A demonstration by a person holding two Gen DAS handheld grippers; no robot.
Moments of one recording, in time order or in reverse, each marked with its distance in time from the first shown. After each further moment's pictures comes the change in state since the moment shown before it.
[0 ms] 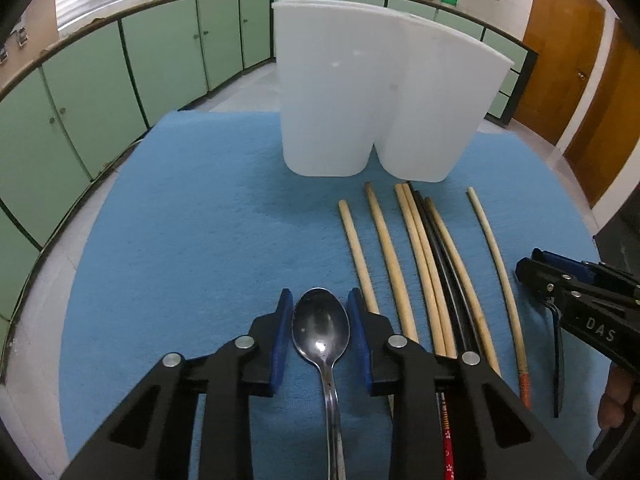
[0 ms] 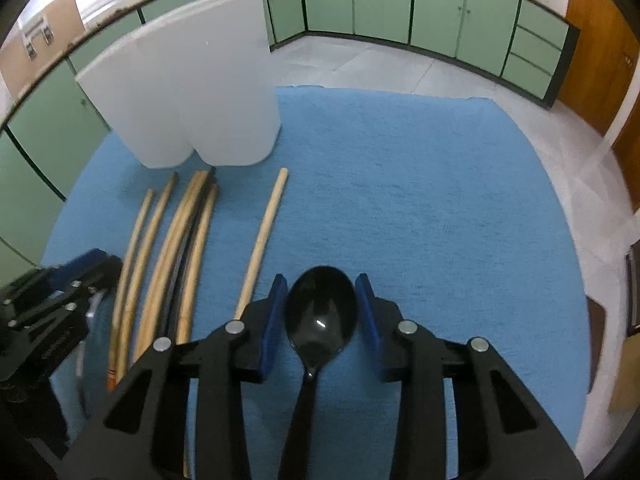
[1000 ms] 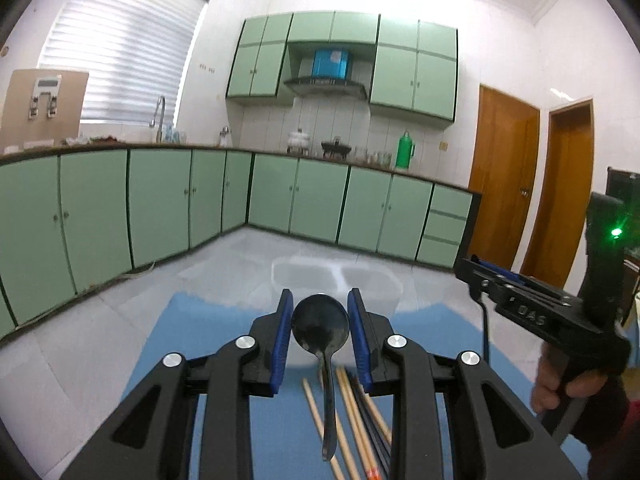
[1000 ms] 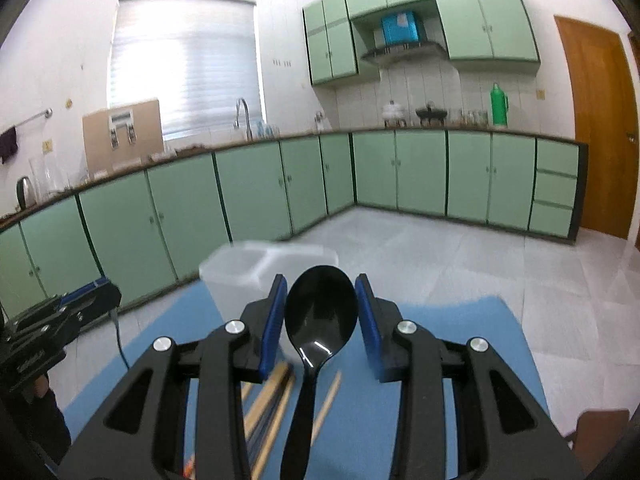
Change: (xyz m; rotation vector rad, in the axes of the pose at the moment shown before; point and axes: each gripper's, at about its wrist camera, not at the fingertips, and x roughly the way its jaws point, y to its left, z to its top) left arm -0.150 0.016 0.004 -0.006 -0.677 -0.136; right arm -0.123 0.002 0.035 -0.126 -0.689 0.154
